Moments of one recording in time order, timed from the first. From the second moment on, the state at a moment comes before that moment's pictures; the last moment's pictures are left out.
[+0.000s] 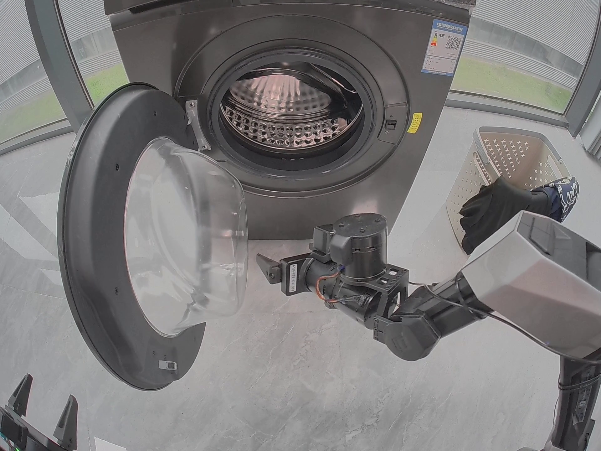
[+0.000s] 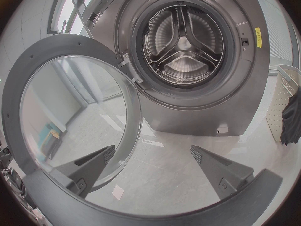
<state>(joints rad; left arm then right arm) 0.00 0.02 -0.02 0.00 0.02 -0.06 0.77 2.25 -1.22 -0.86 -0.16 0.22</state>
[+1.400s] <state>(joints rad) 0.00 0.02 -0.02 0.00 0.02 -0.06 0.78 2.22 -1.12 -0.94 -0.15 0.16</state>
